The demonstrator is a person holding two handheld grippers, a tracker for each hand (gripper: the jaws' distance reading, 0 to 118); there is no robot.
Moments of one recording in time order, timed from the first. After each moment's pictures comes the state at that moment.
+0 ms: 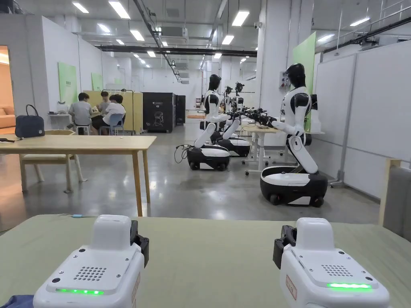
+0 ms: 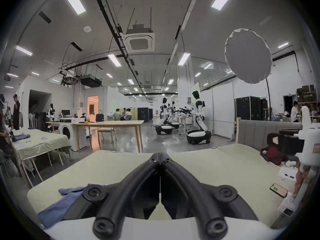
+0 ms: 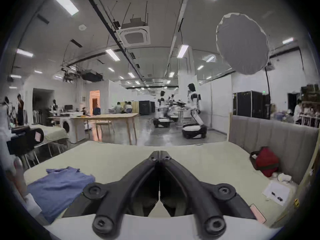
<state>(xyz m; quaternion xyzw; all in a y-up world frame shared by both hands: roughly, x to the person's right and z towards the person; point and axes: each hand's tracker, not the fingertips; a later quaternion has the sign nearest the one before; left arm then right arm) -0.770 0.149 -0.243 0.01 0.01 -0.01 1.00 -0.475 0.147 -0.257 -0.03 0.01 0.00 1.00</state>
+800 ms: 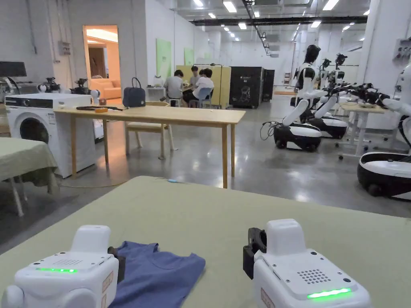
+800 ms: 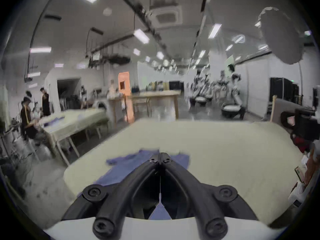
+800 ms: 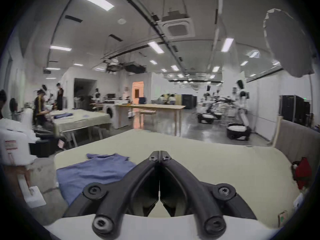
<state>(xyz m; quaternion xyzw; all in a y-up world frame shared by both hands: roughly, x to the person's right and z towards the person) -0.976 0.085 -0.189 -0.25 0.16 0.05 0.95 -0.675 0.102 -0.259 -0.08 0.28 0.04 0.96</state>
